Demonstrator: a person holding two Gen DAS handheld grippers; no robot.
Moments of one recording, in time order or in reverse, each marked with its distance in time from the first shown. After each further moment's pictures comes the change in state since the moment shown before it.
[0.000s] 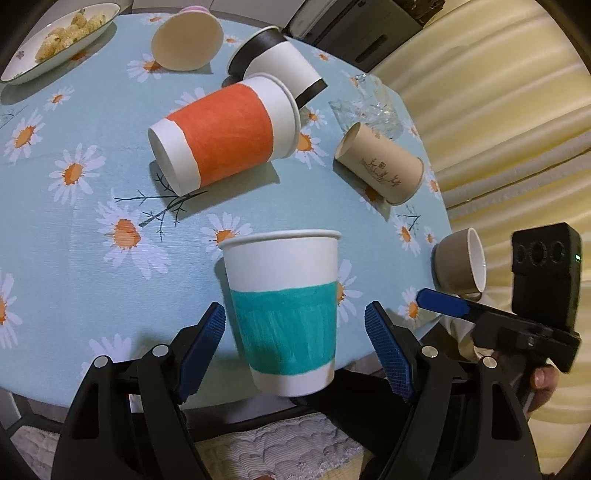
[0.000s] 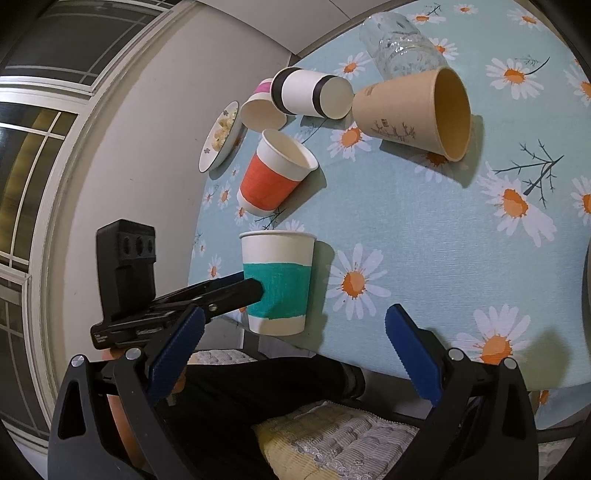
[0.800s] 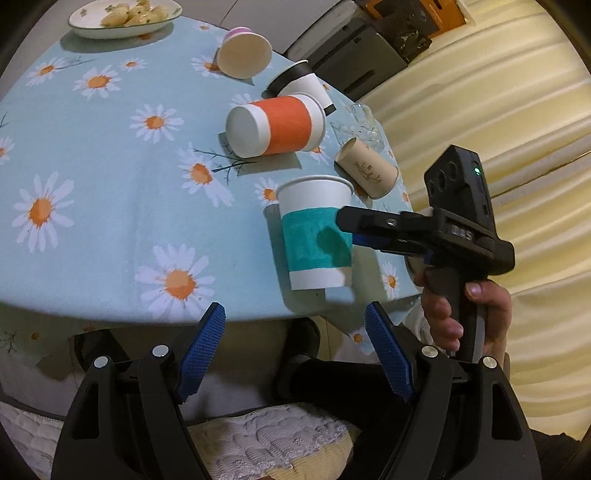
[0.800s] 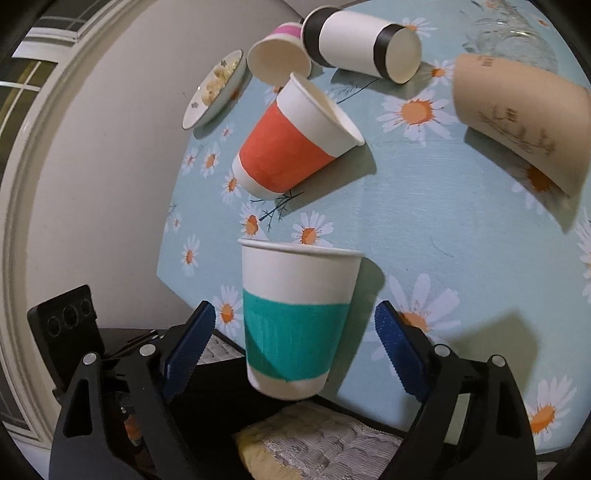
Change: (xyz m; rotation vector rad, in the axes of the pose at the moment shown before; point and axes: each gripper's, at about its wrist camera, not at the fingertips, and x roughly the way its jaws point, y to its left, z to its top) left arm -0.065 0.051 -0.075 -0.061 -0.119 -0.140; right arm 0.092 0.036 0.027 -0.109 0.147 -0.137
